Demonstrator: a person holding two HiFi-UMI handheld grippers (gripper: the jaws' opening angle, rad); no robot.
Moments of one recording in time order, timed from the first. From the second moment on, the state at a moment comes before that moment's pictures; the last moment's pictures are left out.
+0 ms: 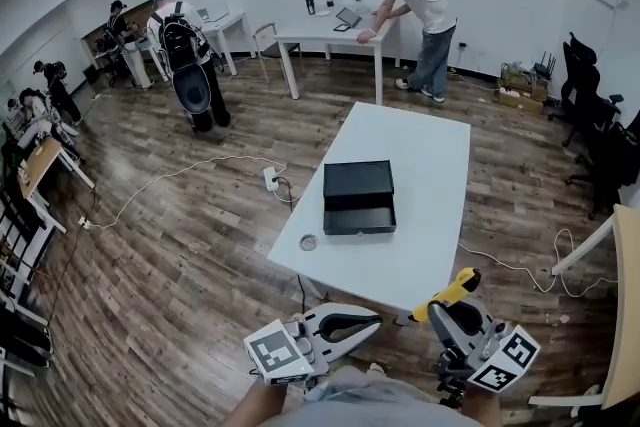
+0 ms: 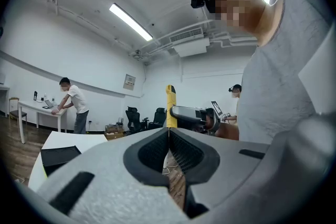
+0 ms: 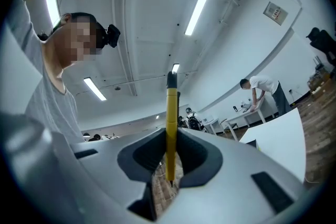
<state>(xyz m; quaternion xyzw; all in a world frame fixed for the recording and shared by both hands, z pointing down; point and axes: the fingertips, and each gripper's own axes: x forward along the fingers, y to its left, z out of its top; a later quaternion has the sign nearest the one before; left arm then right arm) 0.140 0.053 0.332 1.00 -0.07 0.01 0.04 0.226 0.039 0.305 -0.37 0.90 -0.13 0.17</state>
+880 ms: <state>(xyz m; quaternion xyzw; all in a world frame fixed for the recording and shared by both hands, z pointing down) 0.104 -0.026 0.337 0.99 -0.12 -0.03 0.10 0.189 -0.057 0.315 -0.36 0.91 -0.15 0.13</state>
